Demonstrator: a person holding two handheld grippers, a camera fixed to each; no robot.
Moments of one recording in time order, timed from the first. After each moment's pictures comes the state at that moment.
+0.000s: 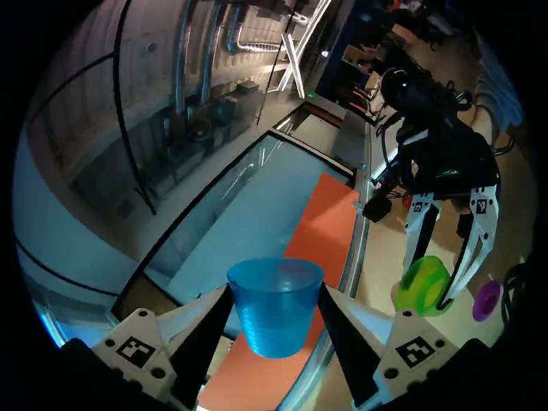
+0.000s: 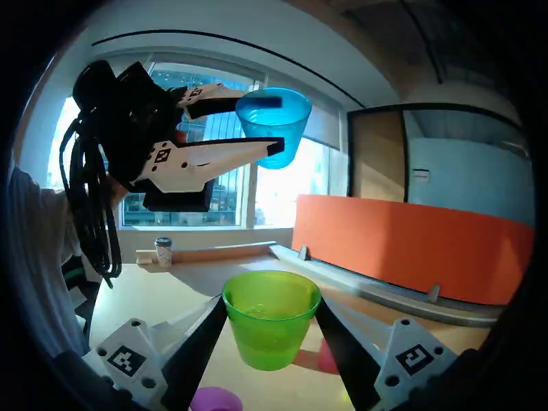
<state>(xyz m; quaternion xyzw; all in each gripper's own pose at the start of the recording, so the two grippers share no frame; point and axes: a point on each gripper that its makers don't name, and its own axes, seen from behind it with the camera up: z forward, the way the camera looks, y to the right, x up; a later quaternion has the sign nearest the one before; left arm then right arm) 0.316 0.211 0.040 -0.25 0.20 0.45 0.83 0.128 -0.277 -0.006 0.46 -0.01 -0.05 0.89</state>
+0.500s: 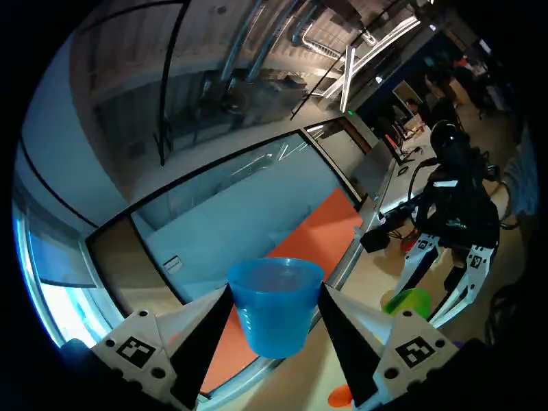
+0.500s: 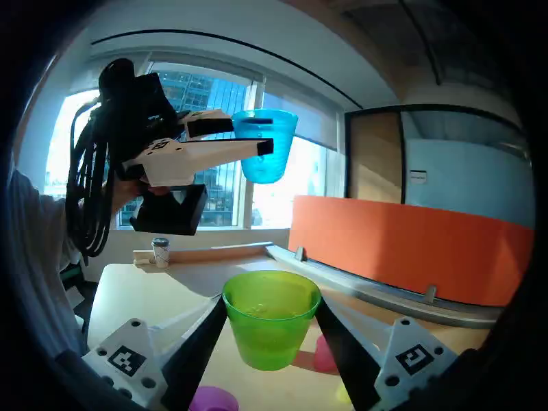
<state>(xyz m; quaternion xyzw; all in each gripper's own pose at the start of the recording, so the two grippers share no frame) 0.312 0.193 0.045 -0.28 0.14 0.29 0.91 0.131 -0.271 -0.005 0.45 0.00 -0.05 0.89</state>
